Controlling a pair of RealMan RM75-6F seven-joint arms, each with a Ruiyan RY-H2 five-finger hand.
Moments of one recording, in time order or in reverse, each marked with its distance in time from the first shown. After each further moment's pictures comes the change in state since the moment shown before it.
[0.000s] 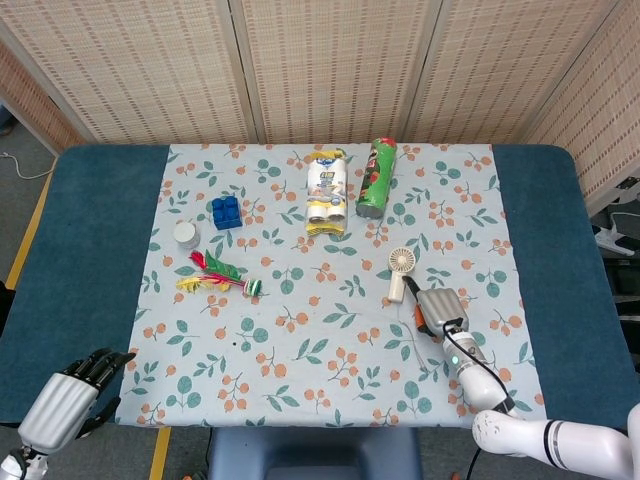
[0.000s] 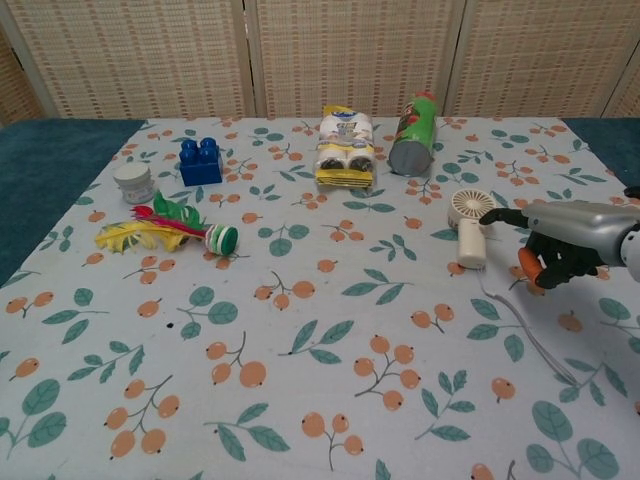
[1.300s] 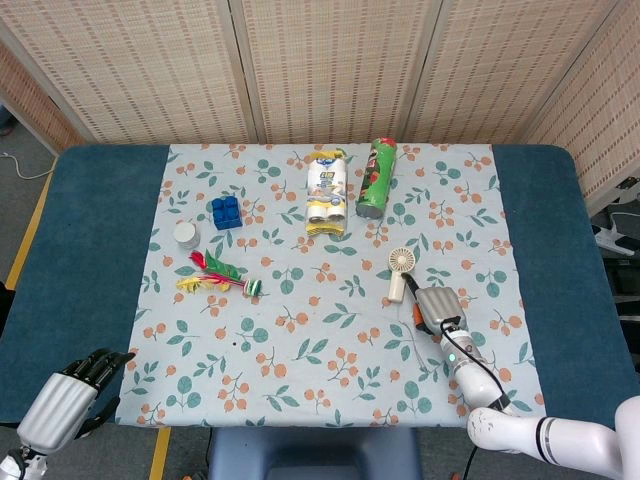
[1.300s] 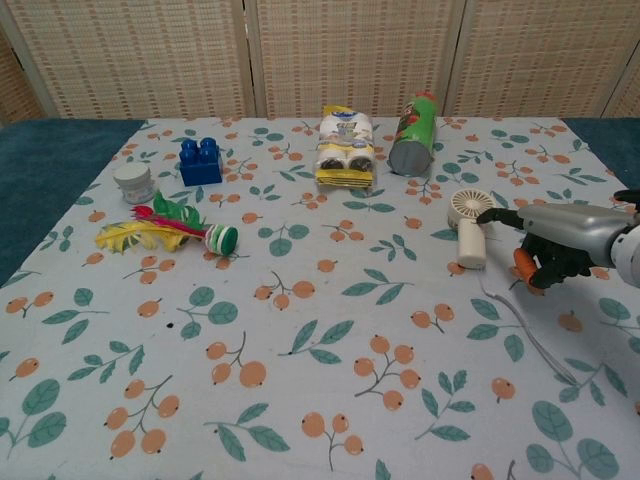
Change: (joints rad) left arm 0.001 0.002 0.000 0.001 0.004 0.005 -0.006; right arm 0.017 -0.035 -0.011 0.051 0.006 0.009 0.025
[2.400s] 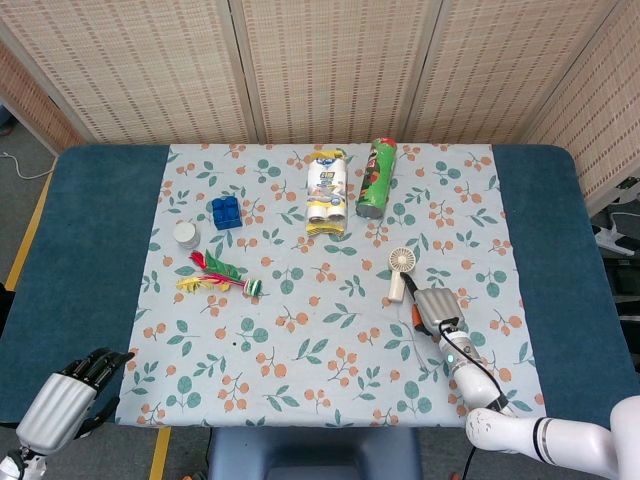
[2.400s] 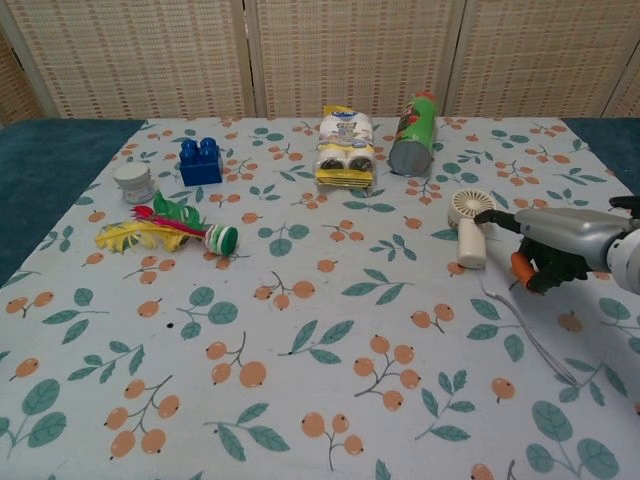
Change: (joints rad) left arm 0.003 0.001 -0.001 0.000 0.001 0.006 -0.001; right arm -0.002 -0.018 -0.005 0.023 -0.010 -0.004 0.006
